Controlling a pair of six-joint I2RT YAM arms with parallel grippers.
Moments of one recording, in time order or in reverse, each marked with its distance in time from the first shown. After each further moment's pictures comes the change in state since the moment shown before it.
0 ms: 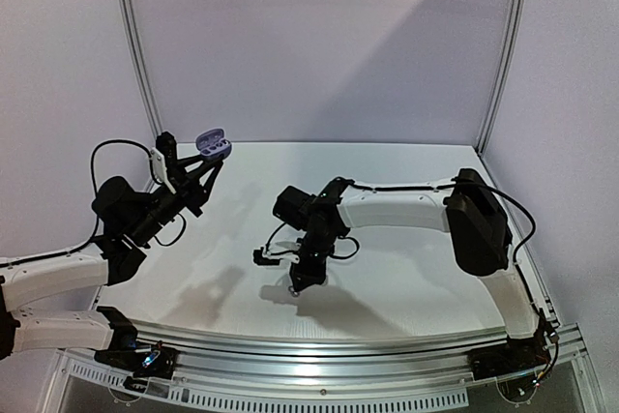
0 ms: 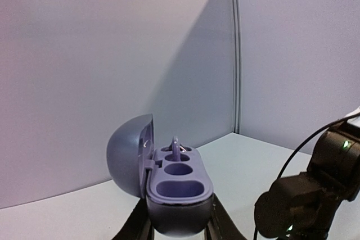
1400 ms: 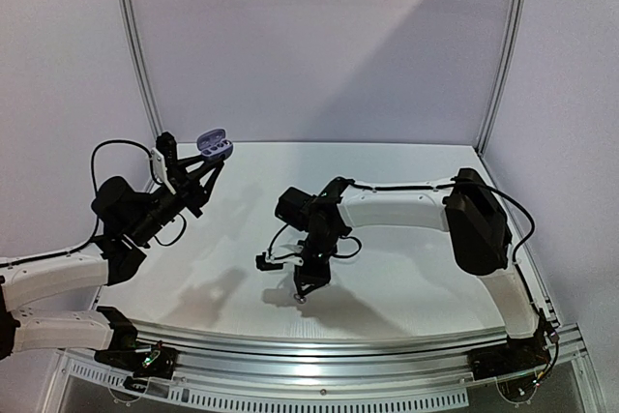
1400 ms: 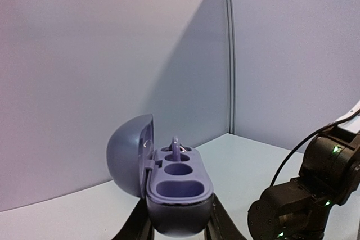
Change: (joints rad) left arm 0.000 0.000 0.000 0.006 0.022 -0.002; right arm -0.006 0.003 0.000 -0.037 -0.012 -0.101
